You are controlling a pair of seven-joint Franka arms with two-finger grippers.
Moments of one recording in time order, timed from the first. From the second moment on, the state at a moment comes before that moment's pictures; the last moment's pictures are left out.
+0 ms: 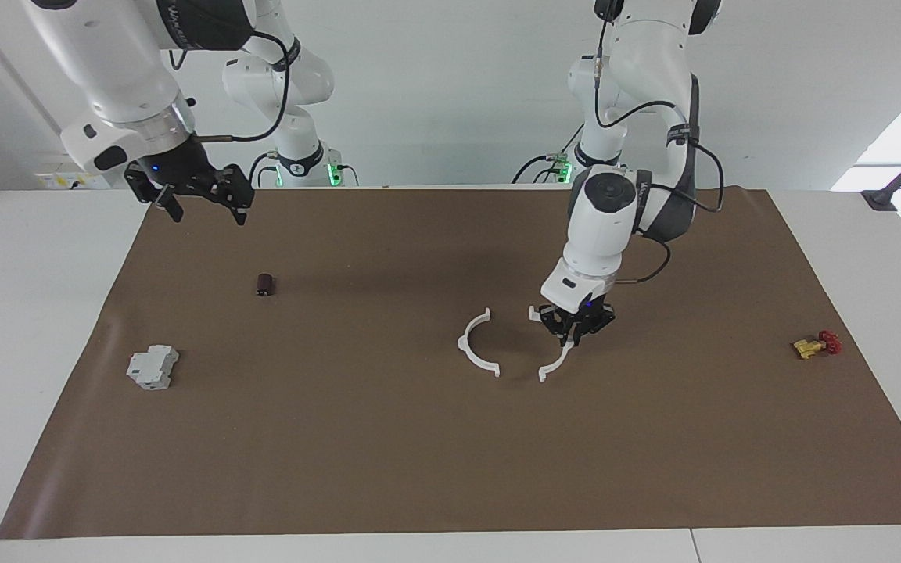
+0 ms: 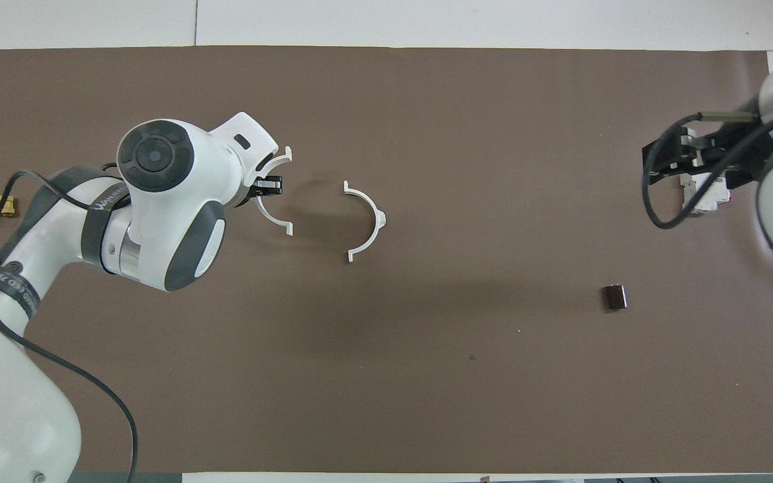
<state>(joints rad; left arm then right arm) -0.47 0.34 0.01 -1.88 0.09 2.36 -0.42 -0.01 0.08 0.04 -1.44 -0.02 1.42 0.07</state>
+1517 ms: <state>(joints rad) -0.57 0.38 0.02 -1.91 0.09 2.40 -0.50 0.02 0.01 -0.01 -1.60 -0.02 1.55 0.03</state>
